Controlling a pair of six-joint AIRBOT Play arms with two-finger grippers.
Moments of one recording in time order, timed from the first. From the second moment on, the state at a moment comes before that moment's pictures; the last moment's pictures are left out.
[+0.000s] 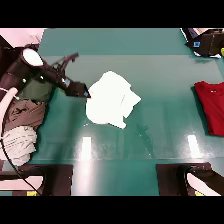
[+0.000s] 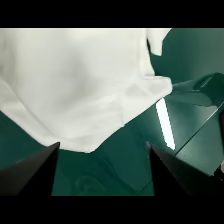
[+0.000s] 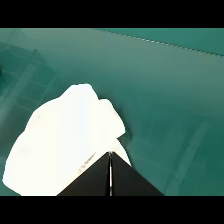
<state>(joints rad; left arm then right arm) -0.16 -1.47 1.33 0.89 -1.36 -1.25 0.05 -1.03 1.61 -1.13 1.26 1.43</state>
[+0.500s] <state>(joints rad) -0.20 -1.48 1.10 0.84 -1.10 -1.23 0.05 -1.09 1.61 -1.13 1.30 1.43</state>
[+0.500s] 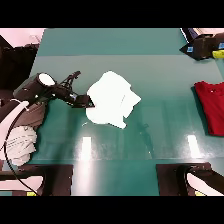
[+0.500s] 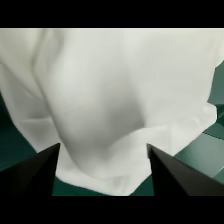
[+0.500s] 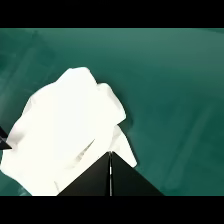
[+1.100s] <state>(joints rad) -0.15 -1.37 1.35 0.91 -1.28 -1.22 0.05 -1.09 1.46 -1.12 1.42 1.43</state>
